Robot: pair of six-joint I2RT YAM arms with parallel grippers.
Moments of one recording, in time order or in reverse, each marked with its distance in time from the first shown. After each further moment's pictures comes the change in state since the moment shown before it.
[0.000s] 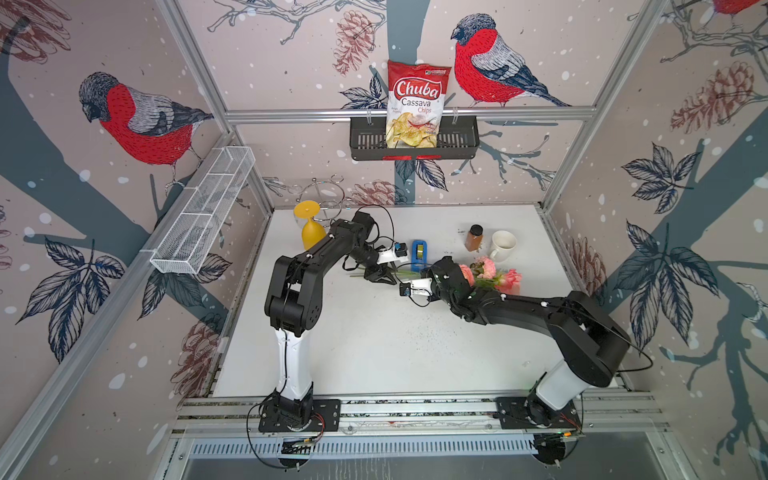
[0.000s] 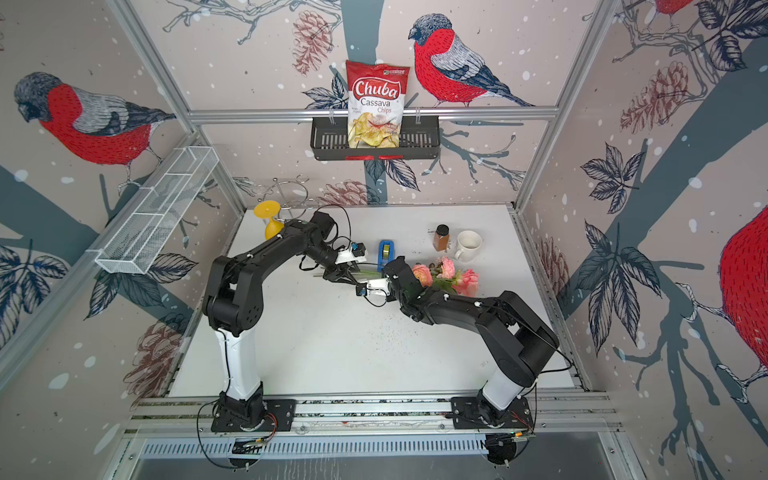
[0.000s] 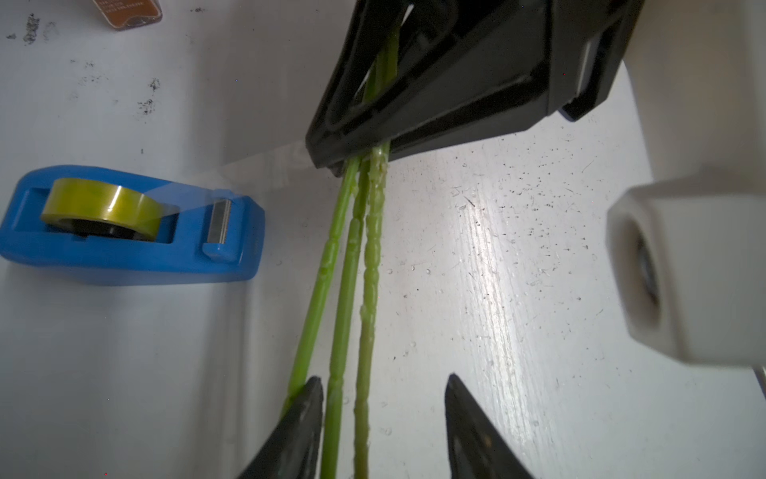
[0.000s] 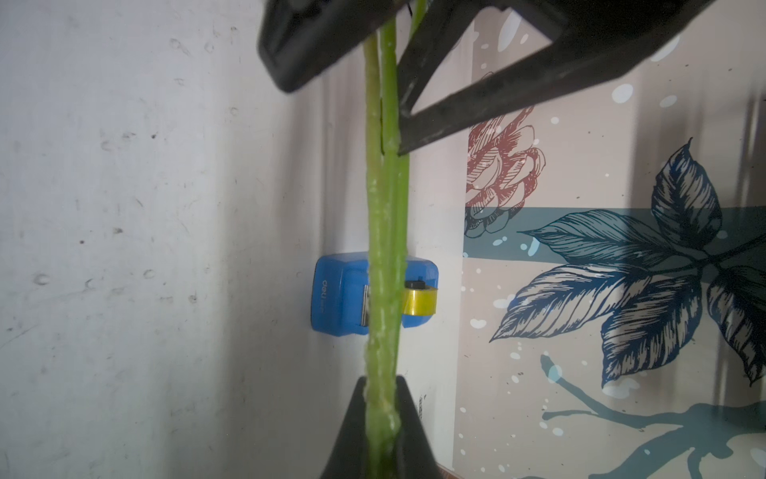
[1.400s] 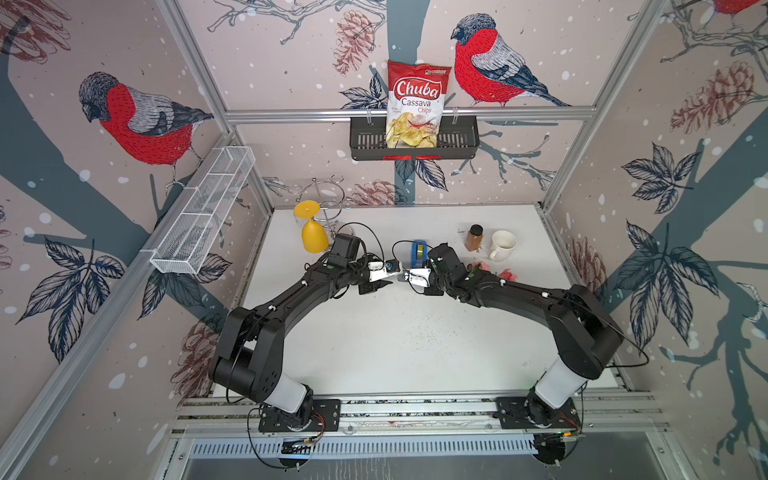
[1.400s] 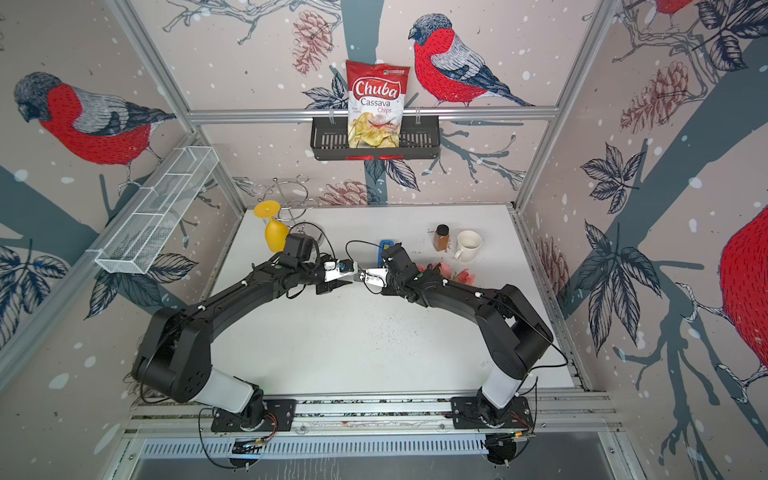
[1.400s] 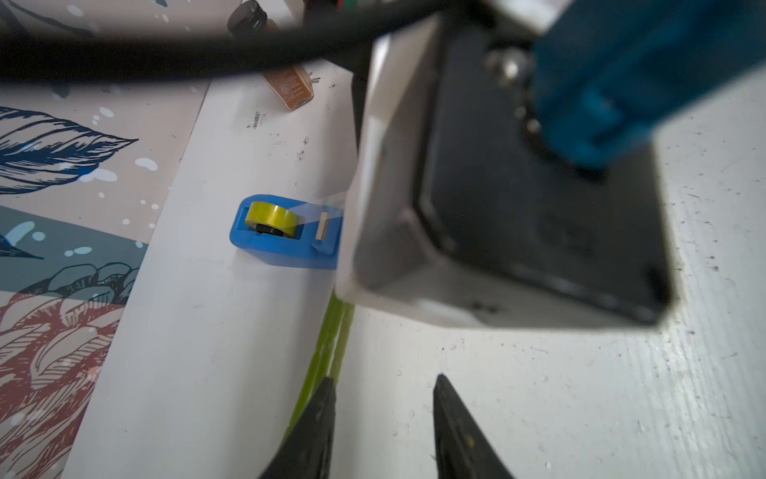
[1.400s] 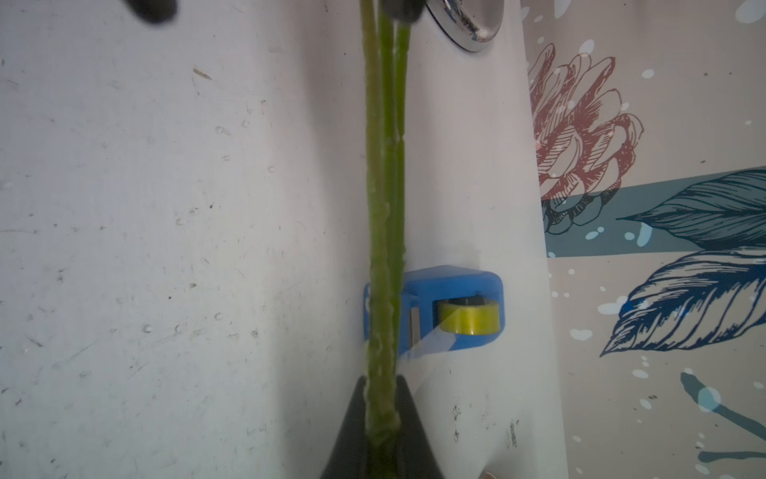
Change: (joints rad) left arm -0.034 -0.484 -0.618 0.693 -0.154 -0.216; right arm -0.050 0.036 0.182 -0.303 -0.170 0.235
